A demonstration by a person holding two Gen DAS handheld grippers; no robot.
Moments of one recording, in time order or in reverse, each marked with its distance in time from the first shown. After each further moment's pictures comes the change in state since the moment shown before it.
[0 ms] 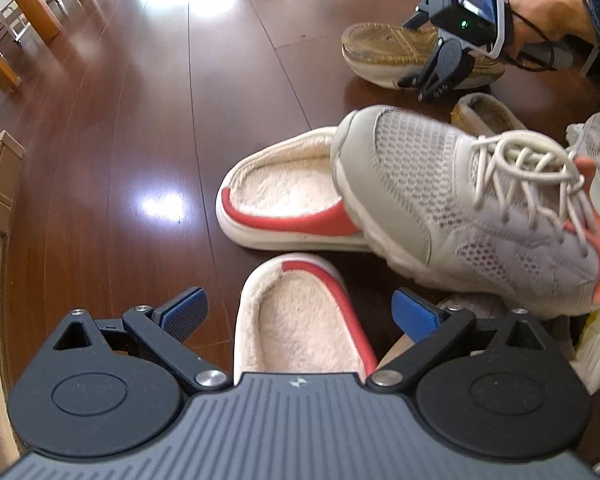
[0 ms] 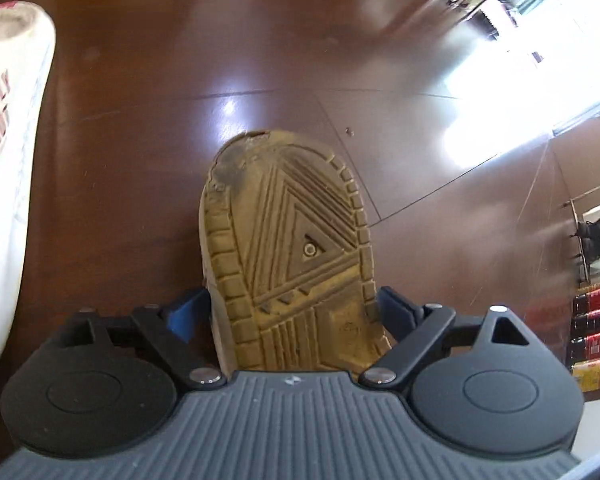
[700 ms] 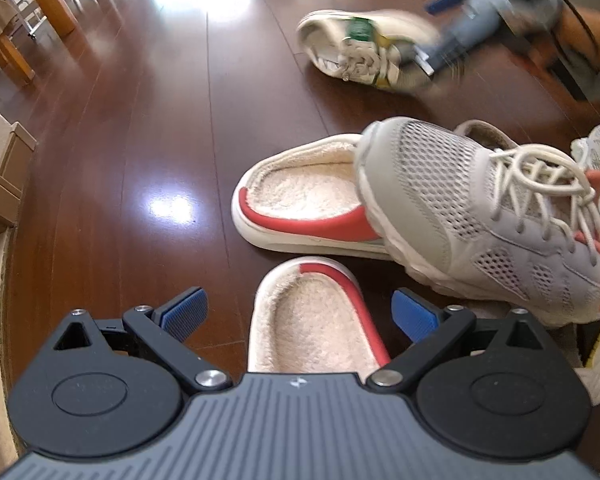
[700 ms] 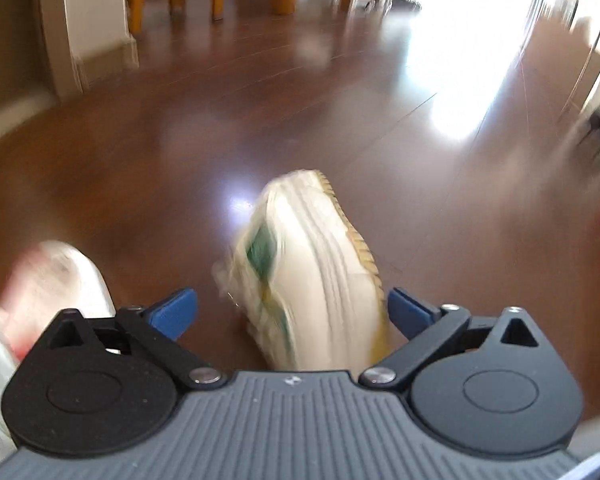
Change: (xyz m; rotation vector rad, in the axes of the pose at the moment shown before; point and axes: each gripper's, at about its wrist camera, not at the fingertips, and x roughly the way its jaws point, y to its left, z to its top) left arm -0.003 0.014 0.004 -0.055 -0.032 0.012; right arm -0.068 0.009 -0.041 0.300 -0.166 -0.004
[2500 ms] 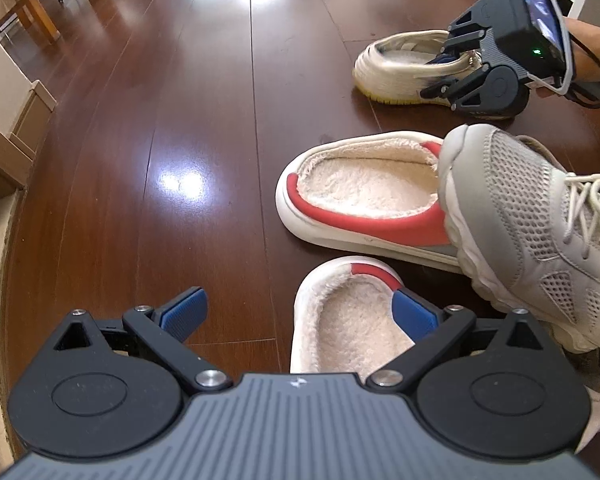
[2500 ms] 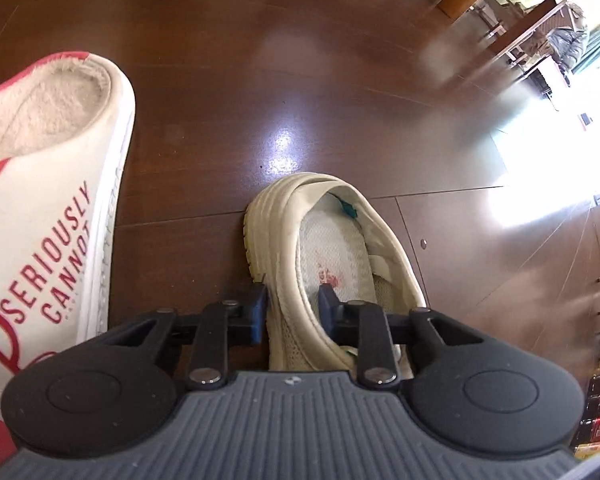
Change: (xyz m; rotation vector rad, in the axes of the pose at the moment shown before) left arm 0.015 0.033 -0.003 -0.101 0.032 0.017; right arm 0.041 0.095 0.023 -0.439 0.082 0.144
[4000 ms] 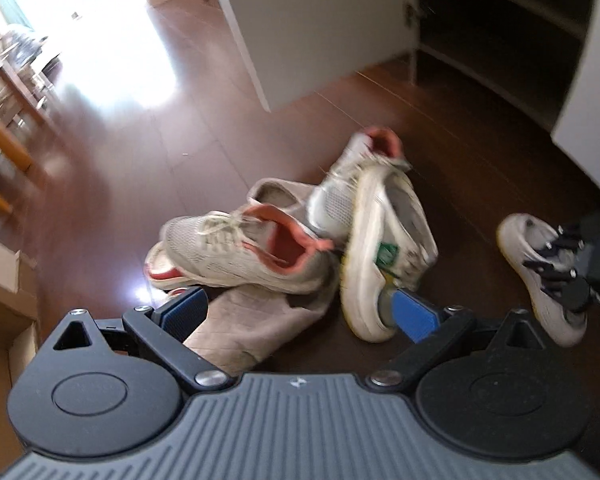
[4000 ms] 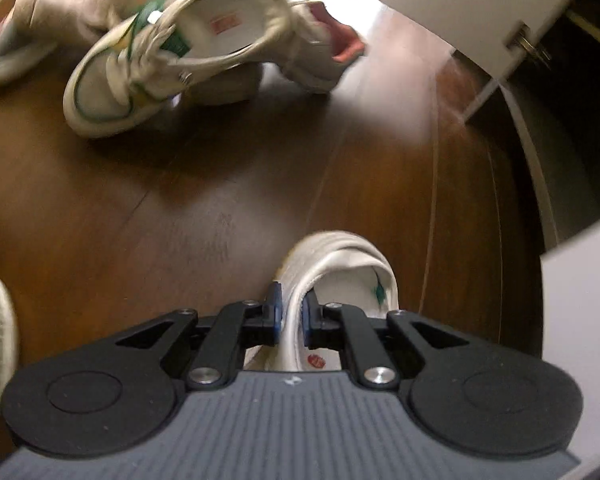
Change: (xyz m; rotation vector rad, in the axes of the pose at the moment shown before) left arm -0.257 -0.254 -0.104 0.480 -0.172 -0.070; right arm -0.345 0.231 -0.373 0.796 0.255 -0.208
